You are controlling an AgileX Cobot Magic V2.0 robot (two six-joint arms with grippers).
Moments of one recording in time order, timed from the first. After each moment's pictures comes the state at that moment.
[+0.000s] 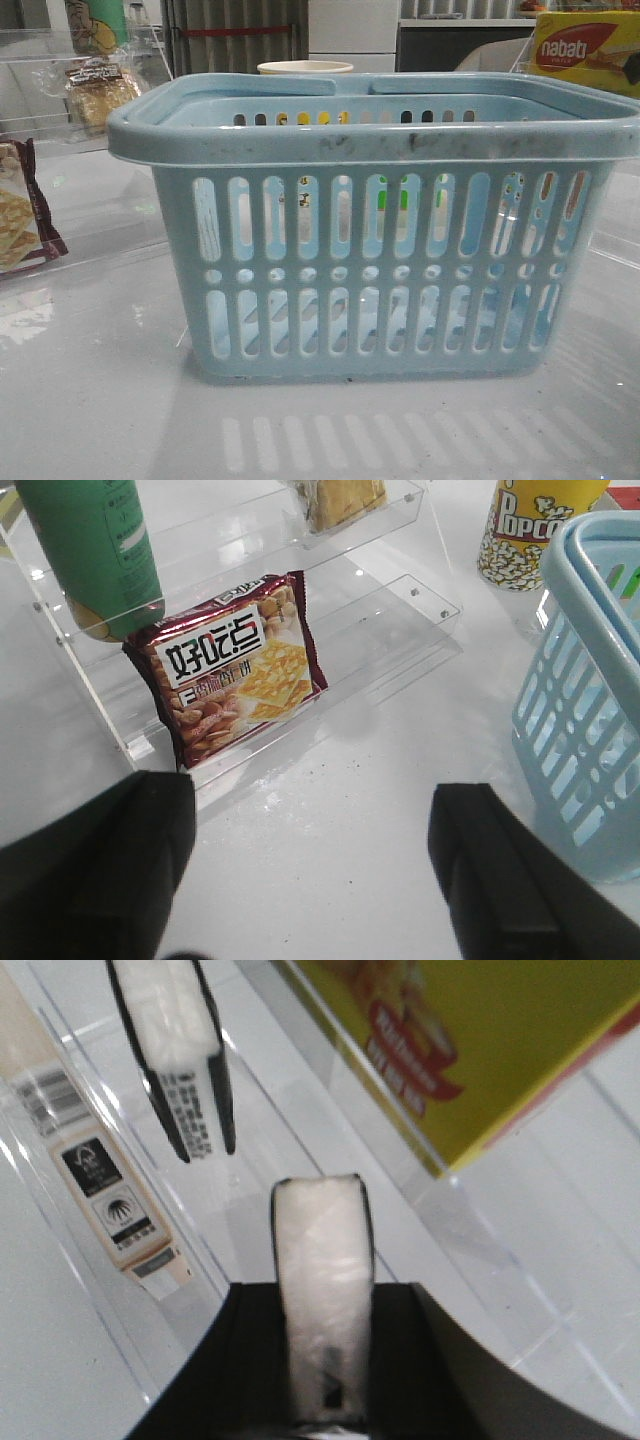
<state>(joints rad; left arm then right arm) -0.07 0.57 -0.66 -0.06 0.68 0.03 -0.17 1.79 -1.42 -0.04 0.45 -0.08</state>
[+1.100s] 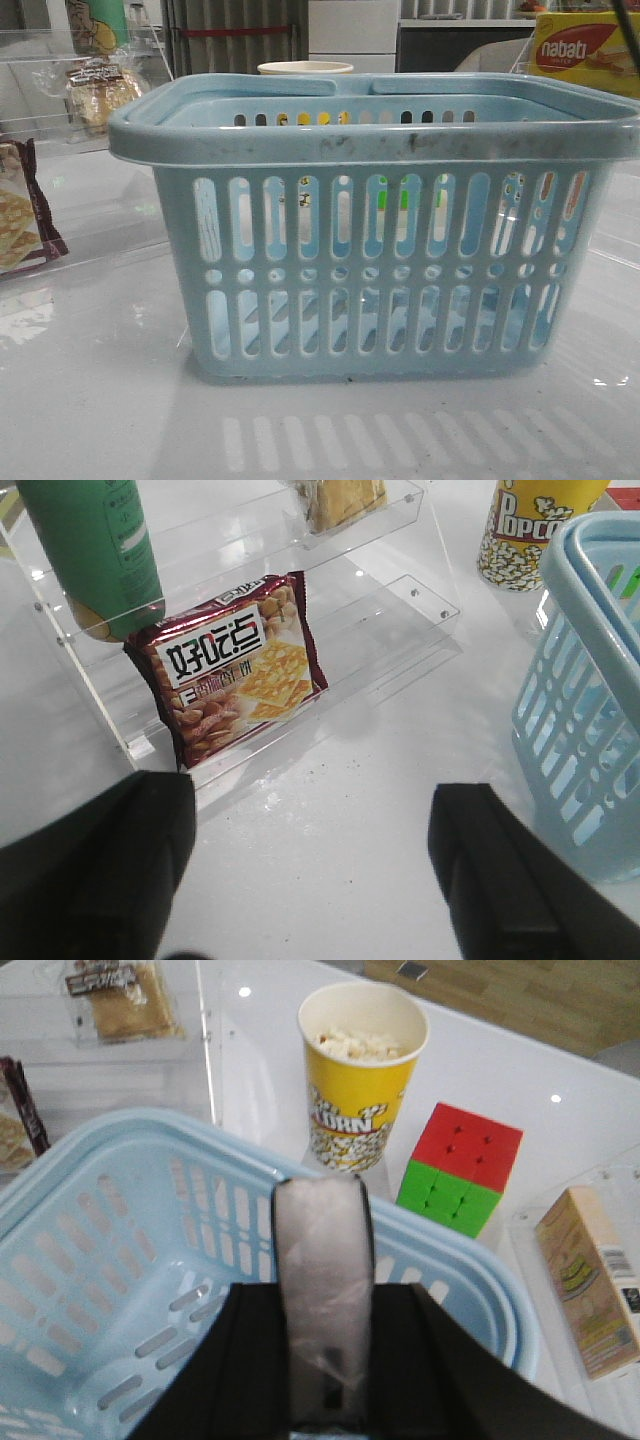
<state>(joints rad) -0.07 0.57 -0.66 -0.06 0.68 0.03 0.41 1.25 -1.30 0.06 0.65 -0.08</state>
